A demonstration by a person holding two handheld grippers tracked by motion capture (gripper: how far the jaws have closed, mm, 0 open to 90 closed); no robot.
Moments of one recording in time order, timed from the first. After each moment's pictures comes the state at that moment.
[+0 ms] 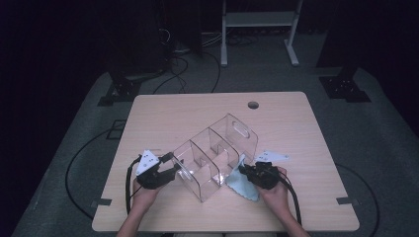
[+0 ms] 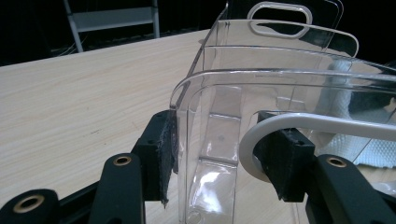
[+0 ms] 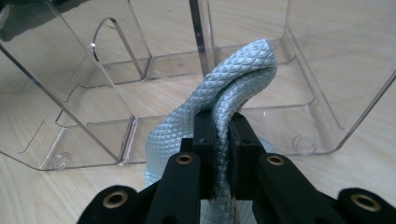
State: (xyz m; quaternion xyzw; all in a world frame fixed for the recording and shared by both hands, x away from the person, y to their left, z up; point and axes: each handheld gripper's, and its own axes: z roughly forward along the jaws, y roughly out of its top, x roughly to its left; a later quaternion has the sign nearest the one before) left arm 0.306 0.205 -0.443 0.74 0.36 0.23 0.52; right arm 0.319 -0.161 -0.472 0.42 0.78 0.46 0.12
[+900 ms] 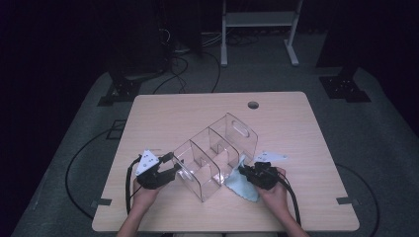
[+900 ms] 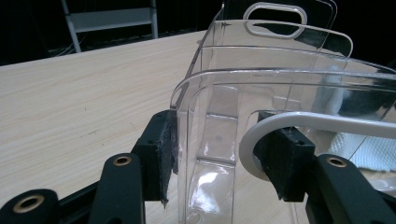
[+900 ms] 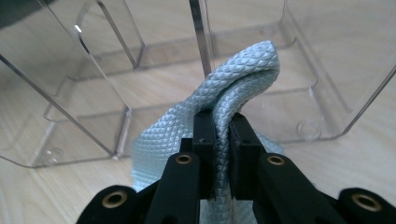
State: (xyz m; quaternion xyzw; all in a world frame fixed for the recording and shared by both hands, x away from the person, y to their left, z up) left arm 0.306 0.205 -0.443 0.74 0.36 0.23 0.53; right arm 0.321 -0.159 -0.478 0.42 0.78 0.45 0.12
